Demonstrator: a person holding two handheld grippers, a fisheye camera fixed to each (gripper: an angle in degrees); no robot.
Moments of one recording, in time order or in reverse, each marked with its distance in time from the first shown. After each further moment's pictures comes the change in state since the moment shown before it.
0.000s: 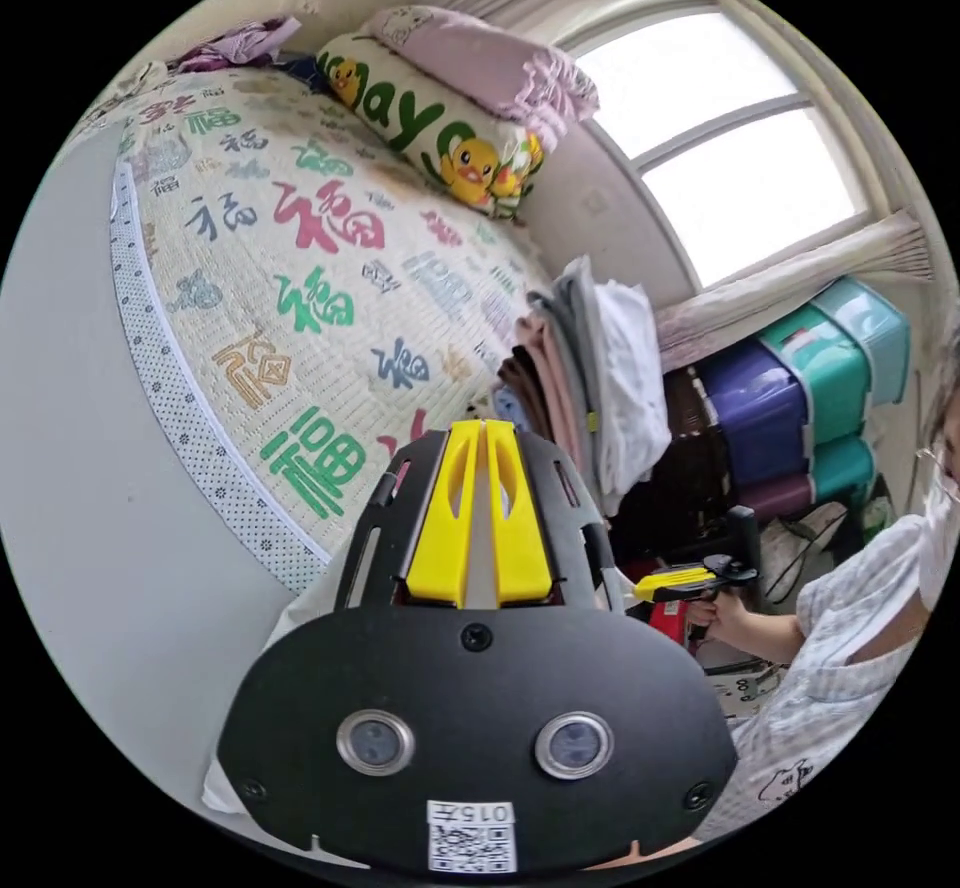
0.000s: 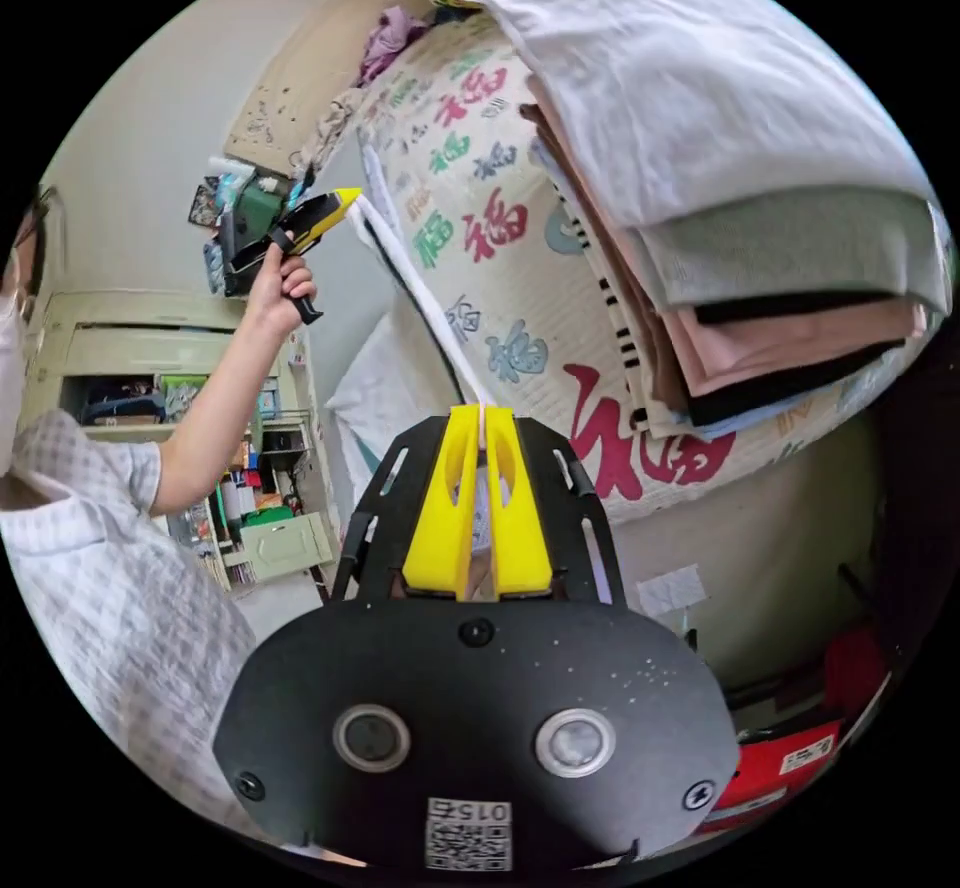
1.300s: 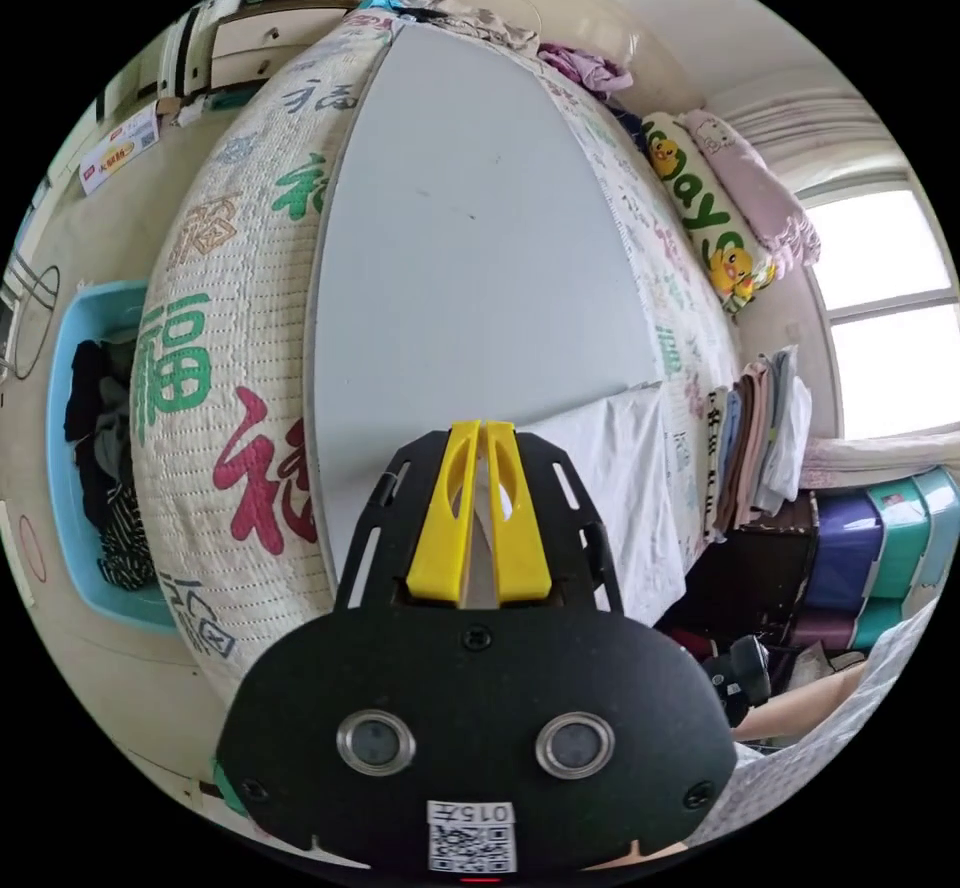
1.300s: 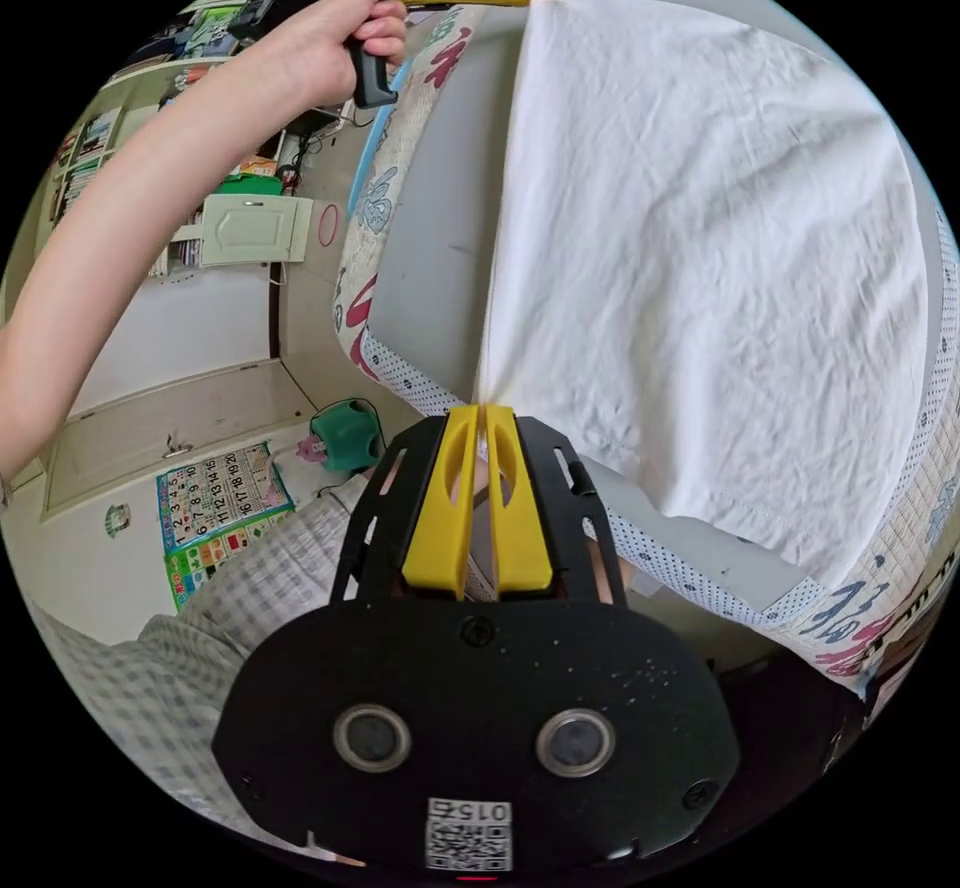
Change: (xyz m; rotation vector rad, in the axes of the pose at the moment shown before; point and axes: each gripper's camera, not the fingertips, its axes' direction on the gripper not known) left arm -0.173 0.297 -0.301 0.100 -0.413 -0.544; right arm -0.479 -0.066 0.203 -0.755 0.127 -0.578
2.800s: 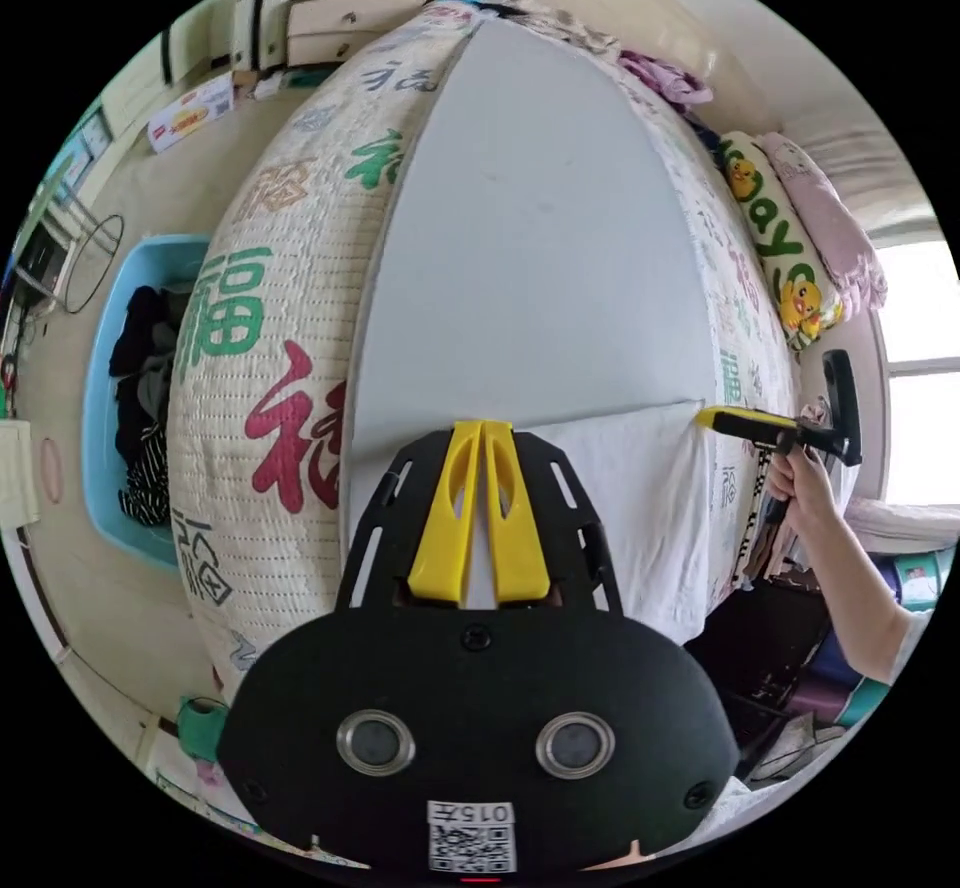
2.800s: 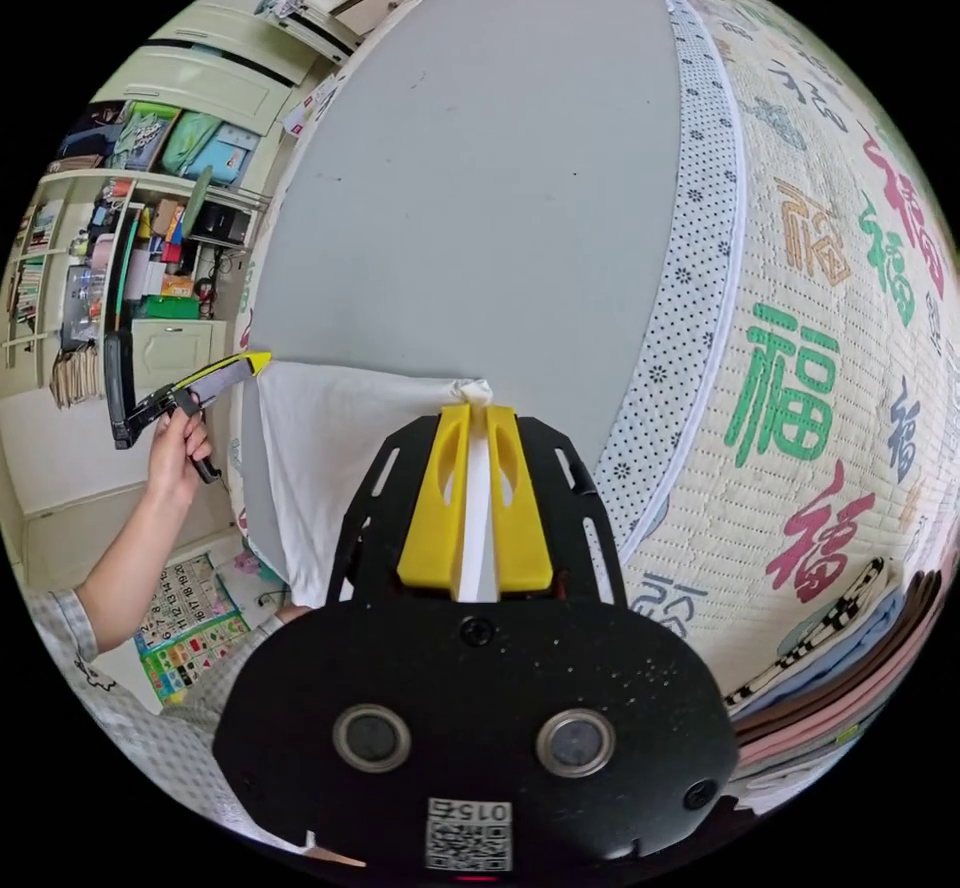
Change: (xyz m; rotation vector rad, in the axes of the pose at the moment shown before) left arm -0.002 0.009 -0.037 0.015 -0.148 -0.147; right arm 0.209 -0.216 -0.224 0.250 0.208 0.131
